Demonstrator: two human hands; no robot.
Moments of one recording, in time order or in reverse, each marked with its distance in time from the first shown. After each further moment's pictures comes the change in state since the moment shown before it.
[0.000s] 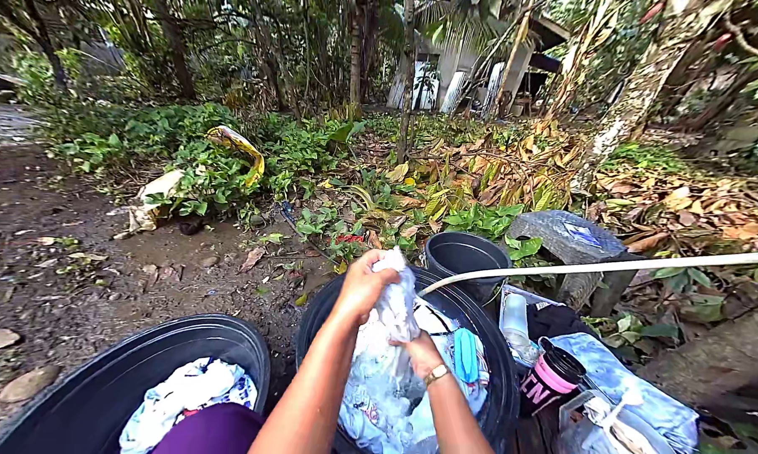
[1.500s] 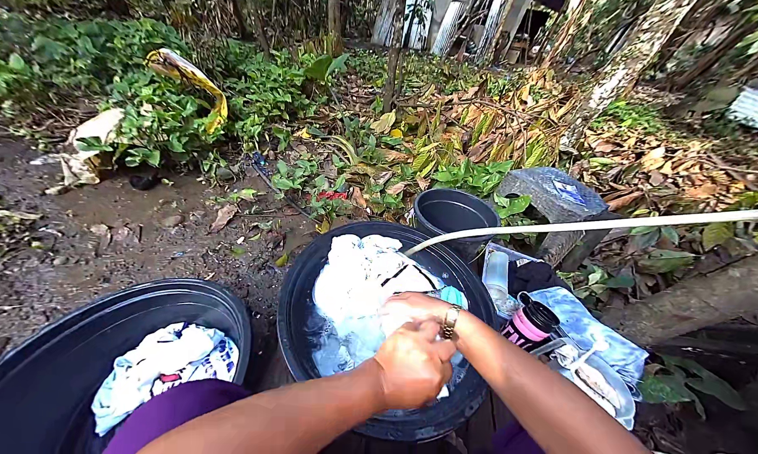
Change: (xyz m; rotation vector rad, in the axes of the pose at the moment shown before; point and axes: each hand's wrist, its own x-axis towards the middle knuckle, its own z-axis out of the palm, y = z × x) left_hand -0.073 -0.121 0.040 1.023 -0.502 1.178; right_hand -0.017 -0.089 -0.018 -0.690 -0.628 0.279
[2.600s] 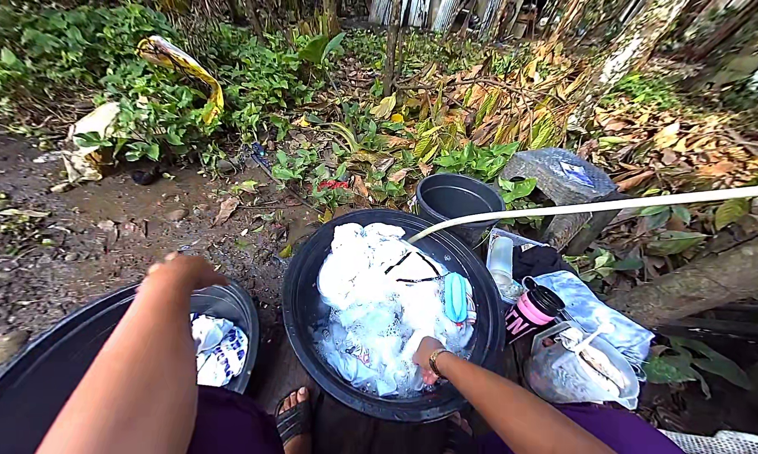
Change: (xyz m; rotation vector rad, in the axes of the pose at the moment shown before) left_hand -0.159 -0.214 -0.162 0.188 -0.915 -1.705; right_hand 0.056 0.147 0.057 -0.335 0.013 0.654
